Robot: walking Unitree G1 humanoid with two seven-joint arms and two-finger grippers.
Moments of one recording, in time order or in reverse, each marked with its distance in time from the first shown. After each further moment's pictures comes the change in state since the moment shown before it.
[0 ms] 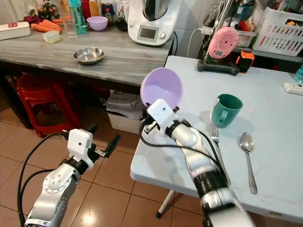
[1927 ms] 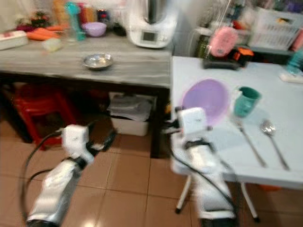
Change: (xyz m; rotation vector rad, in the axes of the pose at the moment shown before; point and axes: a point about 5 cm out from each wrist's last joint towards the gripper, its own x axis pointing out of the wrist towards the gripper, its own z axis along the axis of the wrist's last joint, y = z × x) left arm 0.003 0.016 -0.007 -0.123 0.007 0.105; right arm -0.051 0.009 0.018 0.236 0.012 -0.392
